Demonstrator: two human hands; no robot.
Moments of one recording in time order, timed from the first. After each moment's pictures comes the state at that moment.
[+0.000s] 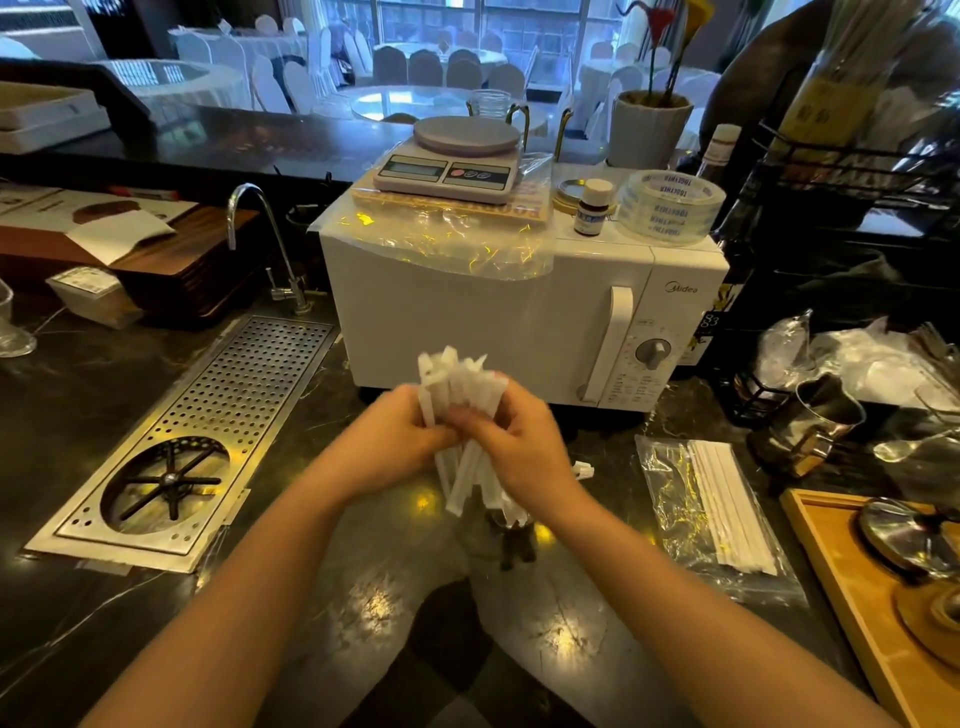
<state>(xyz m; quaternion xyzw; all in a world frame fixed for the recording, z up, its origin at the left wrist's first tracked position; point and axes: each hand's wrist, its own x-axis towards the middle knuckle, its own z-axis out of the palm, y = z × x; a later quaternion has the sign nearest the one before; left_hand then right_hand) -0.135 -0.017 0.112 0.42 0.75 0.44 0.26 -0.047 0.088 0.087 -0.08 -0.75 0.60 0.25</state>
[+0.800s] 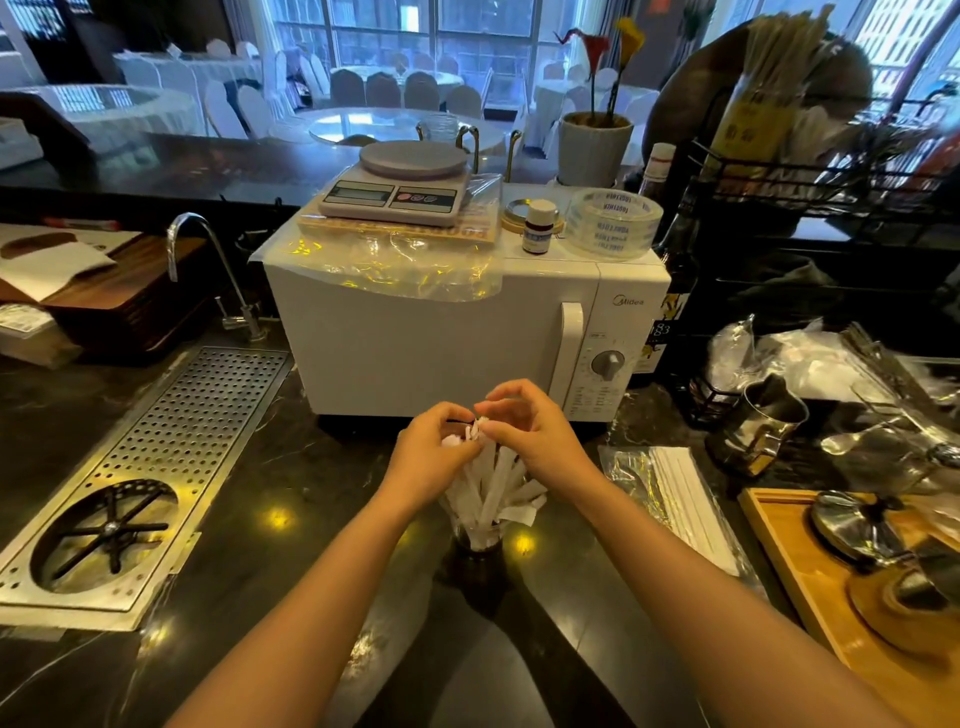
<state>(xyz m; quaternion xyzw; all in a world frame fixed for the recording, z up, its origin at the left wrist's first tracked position) -0.123 0.055 0.060 0.32 0.78 0.50 0.21 -0.039 0.163 0.063 -0.17 -0.76 0.59 0.20</state>
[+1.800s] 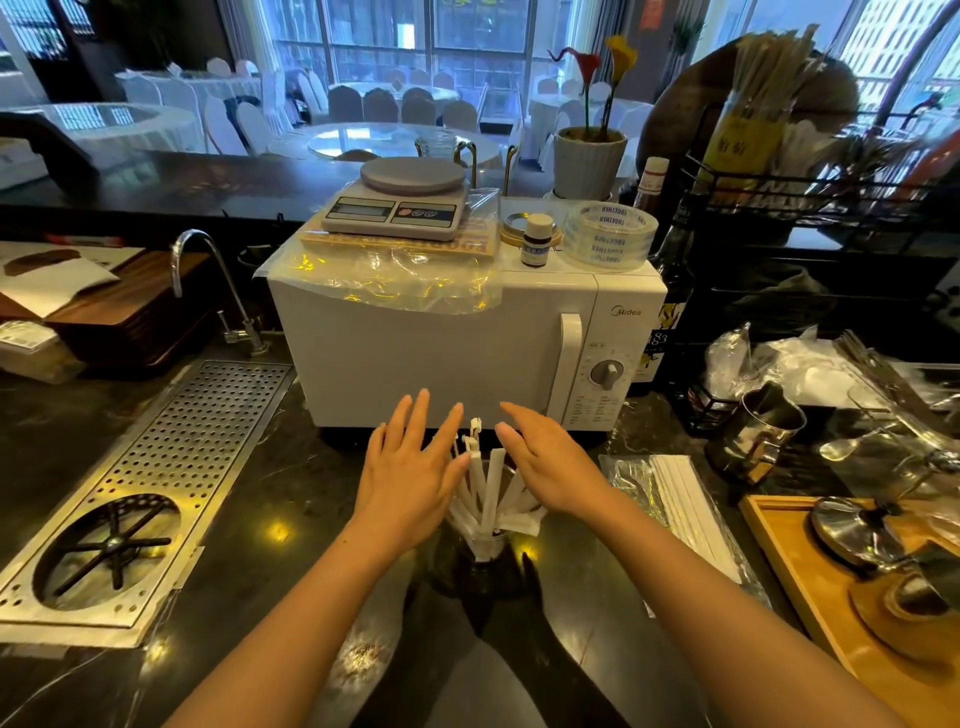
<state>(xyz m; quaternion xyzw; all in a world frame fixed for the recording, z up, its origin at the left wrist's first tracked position) -0.136 0.036 0.037 0.46 0.88 0.12 -0.01 -0.032 0.166 0.063 -0.24 -0.92 0.31 0.06</state>
